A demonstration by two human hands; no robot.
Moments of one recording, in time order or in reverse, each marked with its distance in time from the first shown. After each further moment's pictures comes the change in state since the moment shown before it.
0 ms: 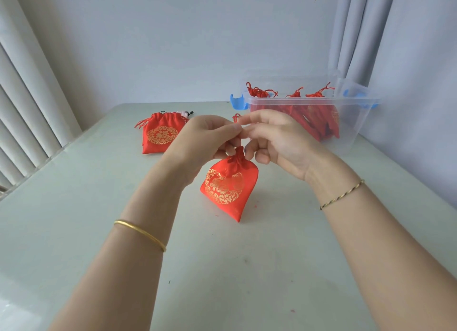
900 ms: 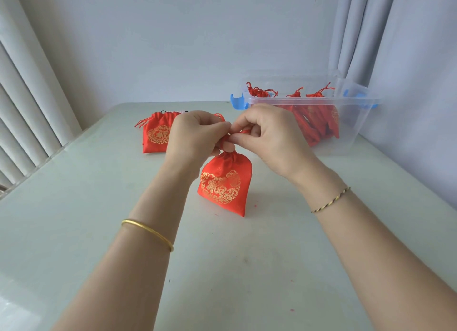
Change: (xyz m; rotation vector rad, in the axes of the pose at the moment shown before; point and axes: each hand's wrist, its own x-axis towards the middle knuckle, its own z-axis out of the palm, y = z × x) left_hand 0.003 -0.002 0.003 0.007 0.302 -0.016; right_hand -0.001 0.001 0.012 -0.707 0.191 -0.518
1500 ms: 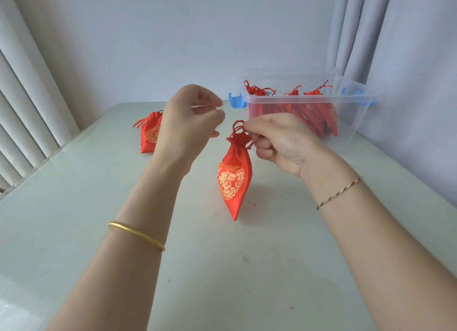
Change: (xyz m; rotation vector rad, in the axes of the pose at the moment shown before) left_hand -0.004 0.016 -0.006 0.052 0.073 0.164; right_hand 0.003 0.010 -0.006 0.771 -0.043 0.625
